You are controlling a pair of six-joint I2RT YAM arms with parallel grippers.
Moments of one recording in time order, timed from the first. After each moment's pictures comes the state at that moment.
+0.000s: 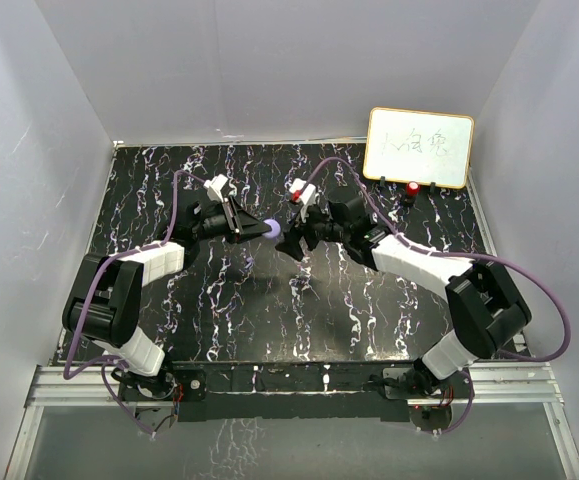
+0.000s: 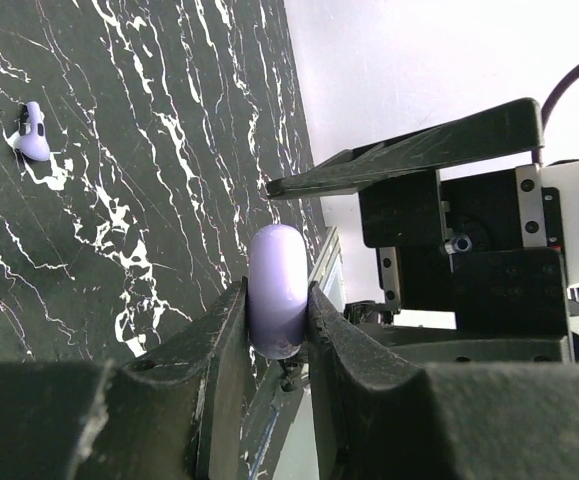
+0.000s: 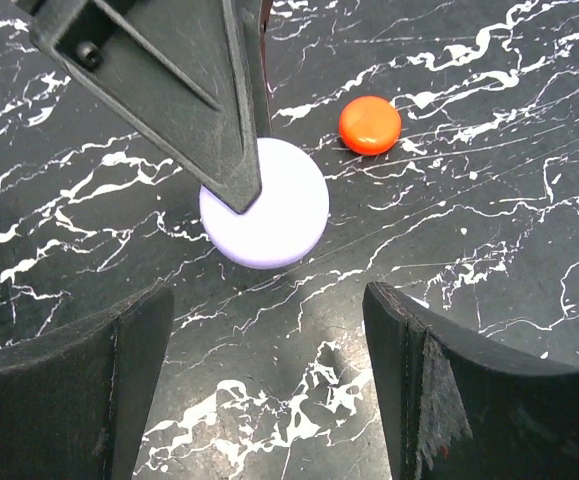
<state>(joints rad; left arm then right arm) -0.26 1.60 0.74 0.54 0.88 -1.00 0.60 1.53 0.95 0.19 -0.49 -0.15</state>
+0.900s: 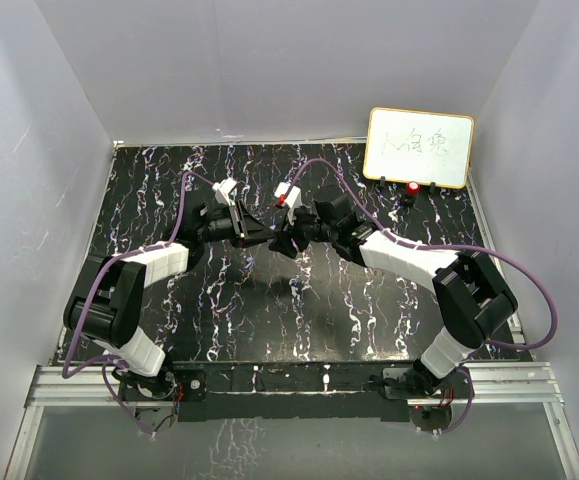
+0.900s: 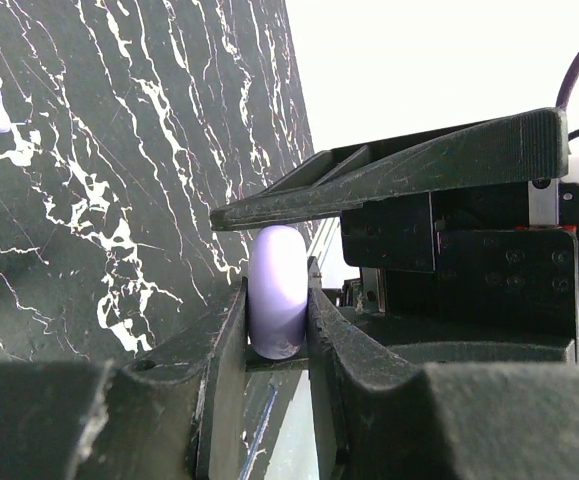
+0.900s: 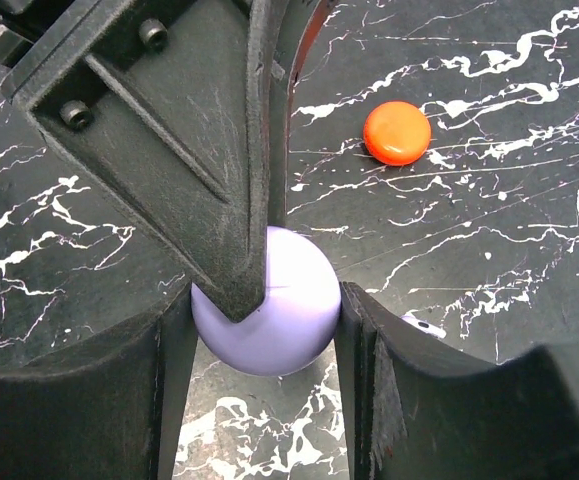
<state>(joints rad) -0.31 1.60 0.74 0.52 0.91 -0.98 0.65 1.62 1.03 0.15 -0.49 -0.21</state>
